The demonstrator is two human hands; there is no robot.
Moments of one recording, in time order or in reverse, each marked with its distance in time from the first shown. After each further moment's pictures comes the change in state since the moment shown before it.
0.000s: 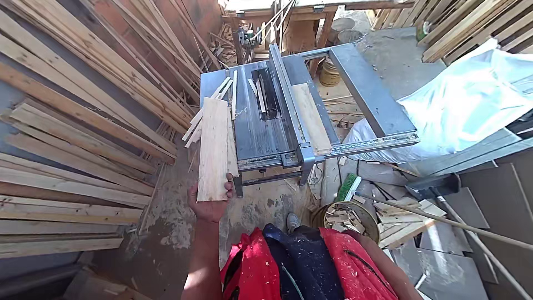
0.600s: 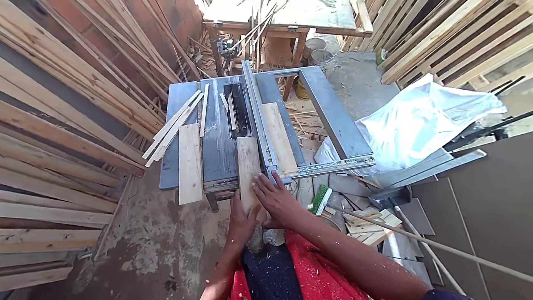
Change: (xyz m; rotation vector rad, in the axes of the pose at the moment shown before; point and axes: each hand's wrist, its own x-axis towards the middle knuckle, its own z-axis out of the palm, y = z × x) left_hand 0.089 -0.197 -0.004 1.689 0.426 -0.131; right_hand 0.099 -0.237 -0.145 -0.616 0.083 -0.698
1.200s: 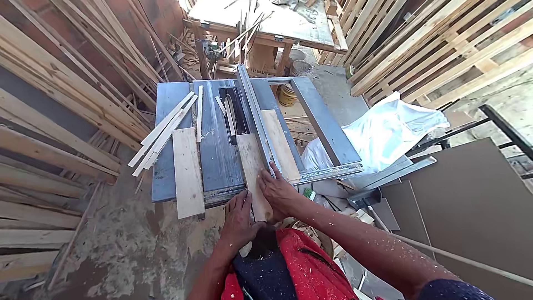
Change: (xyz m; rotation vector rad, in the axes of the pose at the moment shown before) left_hand 0.038 -0.012 -0.034 0.501 -0.208 0.454; right_hand 0.057 0.012 -0.027 -0.381 -0.179 0.072
